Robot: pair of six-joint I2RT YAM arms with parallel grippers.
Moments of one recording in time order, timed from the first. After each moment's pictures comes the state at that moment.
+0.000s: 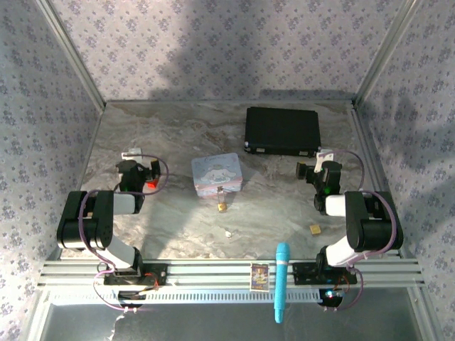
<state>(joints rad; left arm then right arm) -0.01 1.53 0.41 0.70 -0.15 -0.05 -0.02 1.52 0.38 0.70 0.05 -0.01</state>
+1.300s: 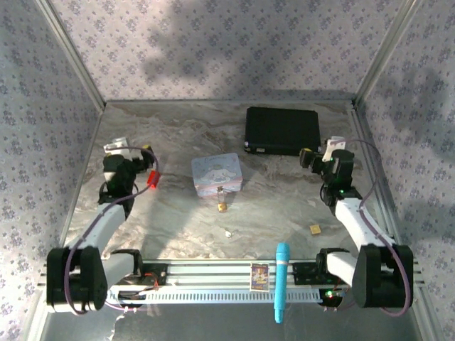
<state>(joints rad) -0.01 1.05 0.51 0.28 -0.10 -0.24 -0.02 1.08 0.57 0.11 0.02 0.13</state>
